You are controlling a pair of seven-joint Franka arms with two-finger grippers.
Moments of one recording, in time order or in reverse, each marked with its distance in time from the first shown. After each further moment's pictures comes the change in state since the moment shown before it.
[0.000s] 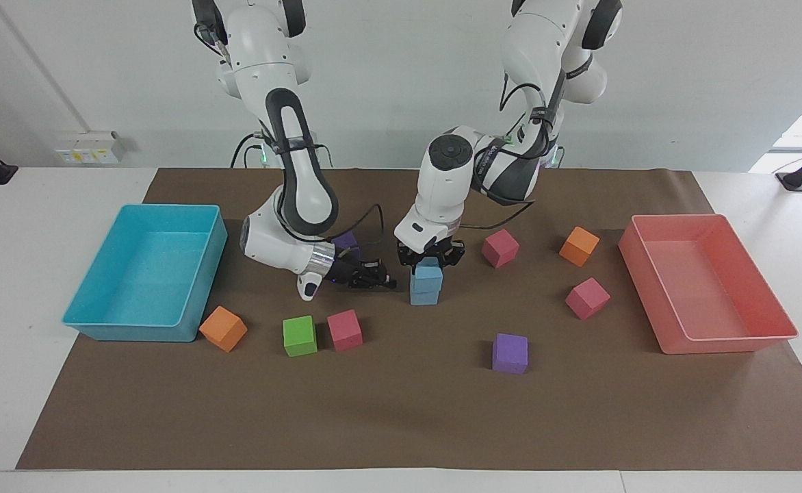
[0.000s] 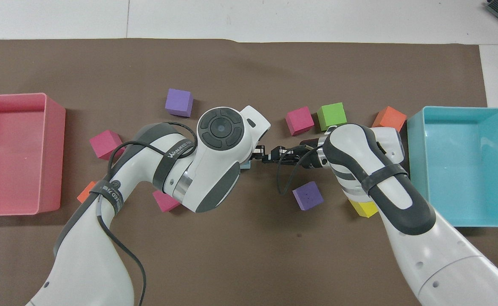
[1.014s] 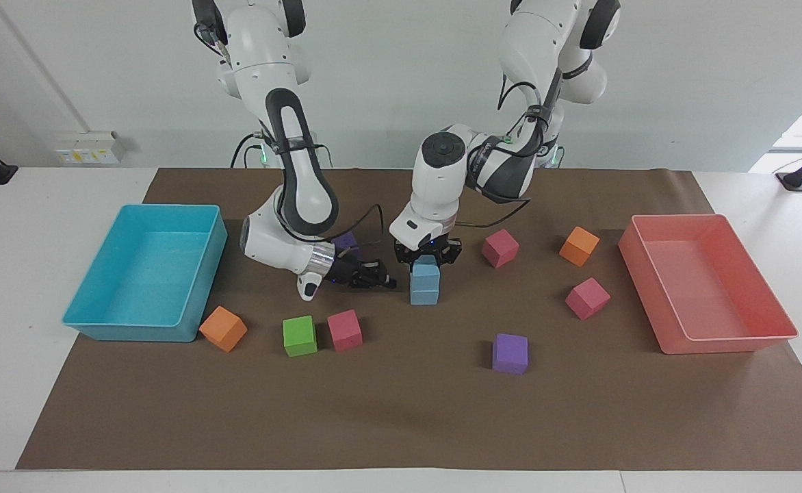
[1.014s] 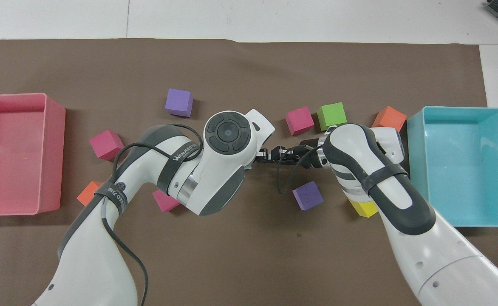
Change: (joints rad) left arm -0.014 0.000 -0.001 0.000 0.015 -0.009 0.000; right arm 0.000 0.000 0.000 0.000 0.000 0.000 0.000
